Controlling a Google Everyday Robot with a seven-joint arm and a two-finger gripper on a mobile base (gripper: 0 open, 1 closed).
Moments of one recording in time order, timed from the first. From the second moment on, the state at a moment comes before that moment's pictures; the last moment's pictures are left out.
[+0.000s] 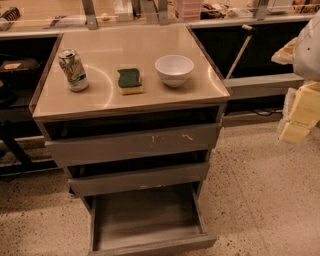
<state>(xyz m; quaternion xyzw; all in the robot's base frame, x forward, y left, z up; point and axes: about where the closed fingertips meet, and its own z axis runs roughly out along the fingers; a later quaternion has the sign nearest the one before) 0.438 -0.217 0.976 -0.60 0.78 -0.03 0.16</state>
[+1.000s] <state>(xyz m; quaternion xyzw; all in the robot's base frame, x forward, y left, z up) 0.438 -0.217 0.976 -0.60 0.78 -0.03 0.16</state>
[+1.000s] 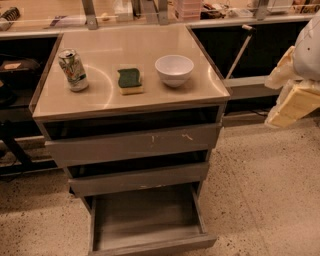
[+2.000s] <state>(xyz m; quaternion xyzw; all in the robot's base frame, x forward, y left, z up) 0.438 -0.217 0.976 -0.60 0.78 -0.03 0.16</state>
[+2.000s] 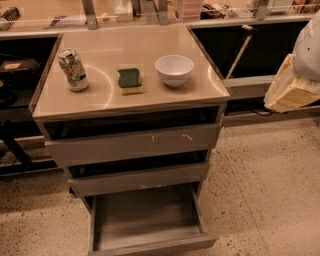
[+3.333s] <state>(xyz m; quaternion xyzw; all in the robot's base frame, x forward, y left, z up) 0.390 -0.210 0.776 -0.58 0.80 0.03 0.14</state>
